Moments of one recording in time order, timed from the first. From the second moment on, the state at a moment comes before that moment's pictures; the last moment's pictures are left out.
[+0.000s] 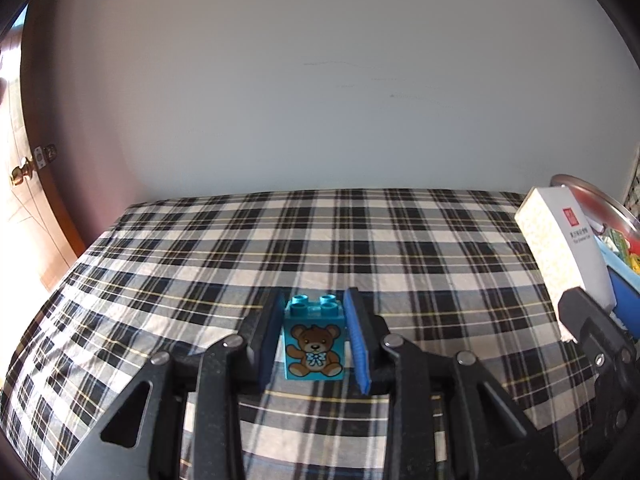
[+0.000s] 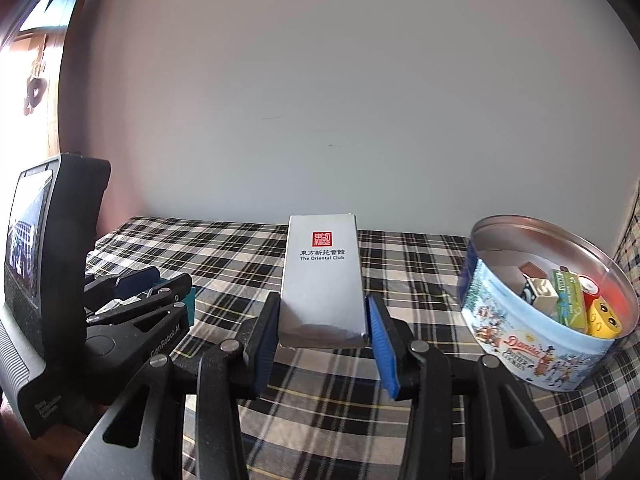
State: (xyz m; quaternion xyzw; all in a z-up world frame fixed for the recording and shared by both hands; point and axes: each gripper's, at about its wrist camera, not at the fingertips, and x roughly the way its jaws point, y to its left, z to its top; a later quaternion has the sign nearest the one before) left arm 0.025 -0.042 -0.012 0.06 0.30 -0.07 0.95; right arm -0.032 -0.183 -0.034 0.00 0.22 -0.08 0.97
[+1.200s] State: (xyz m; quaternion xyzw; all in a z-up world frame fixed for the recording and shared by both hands) left arm -0.010 -0.144 0.000 0.08 0.28 -0.14 0.95; right arm -0.090 -0.262 -0.019 0.00 0.19 -0.14 0.97
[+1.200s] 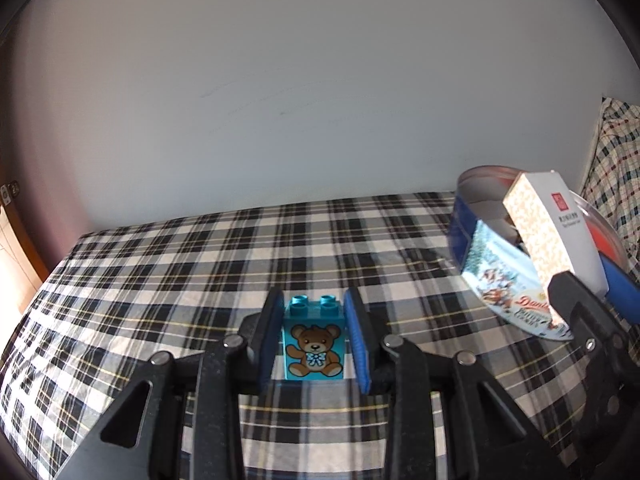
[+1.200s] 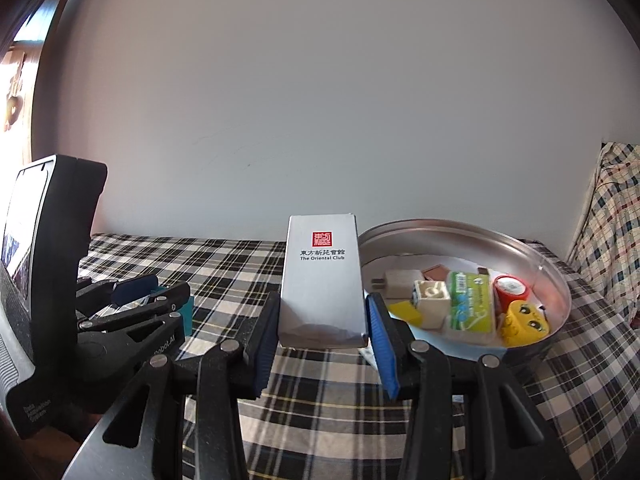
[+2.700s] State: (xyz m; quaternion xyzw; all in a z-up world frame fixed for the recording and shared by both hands) left arm -0.028 -0.270 0.029 0.08 0.23 -0.21 0.95; right arm -0.119 -0.376 -0.001 0.01 0.16 -0.24 0.96
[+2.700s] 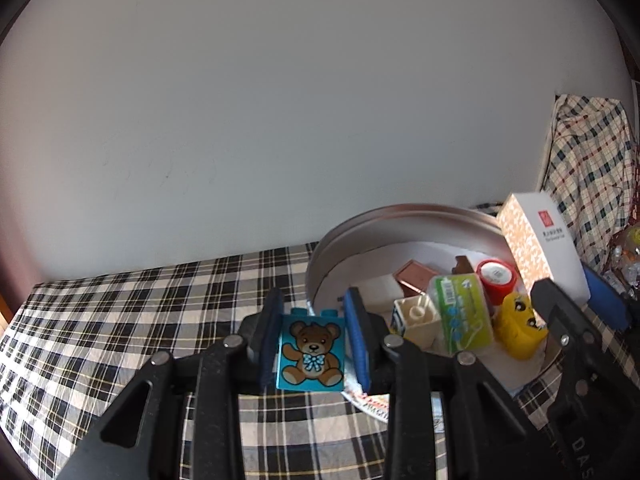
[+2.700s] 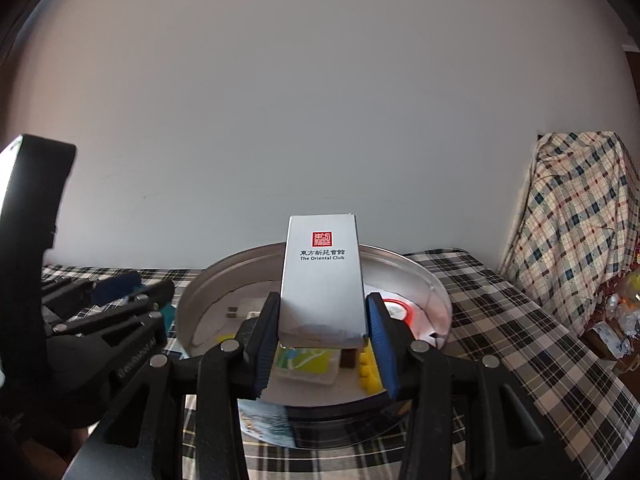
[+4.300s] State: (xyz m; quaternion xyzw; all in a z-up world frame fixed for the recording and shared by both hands) left arm -0.042 -0.306 0.079 -0.01 0.20 -0.42 0.89; right arm -0.102 -0.461 0.015 0.01 0.16 -0.26 0.95
